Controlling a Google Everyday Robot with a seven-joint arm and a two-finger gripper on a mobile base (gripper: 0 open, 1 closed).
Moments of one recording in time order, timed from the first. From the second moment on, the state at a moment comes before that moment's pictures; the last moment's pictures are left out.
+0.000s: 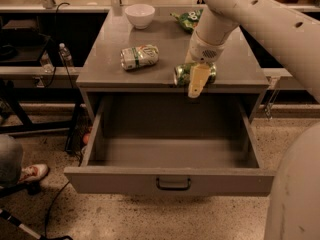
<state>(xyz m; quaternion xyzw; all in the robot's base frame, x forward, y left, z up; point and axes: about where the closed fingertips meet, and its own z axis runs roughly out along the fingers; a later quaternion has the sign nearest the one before) 0.659 -0.104 0.841 -0.70 0.70 0.00 0.15</state>
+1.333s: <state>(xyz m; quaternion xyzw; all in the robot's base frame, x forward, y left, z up) 0.574 -0.125 0.901 -0.68 0.71 0.00 0.18</state>
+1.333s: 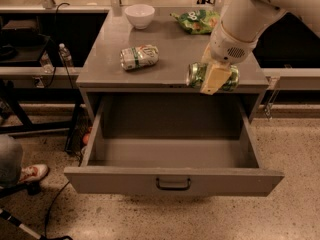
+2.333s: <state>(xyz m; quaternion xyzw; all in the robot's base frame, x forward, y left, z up) 0.564 -0.099 0.837 -0.64 0.75 0.06 0.14</state>
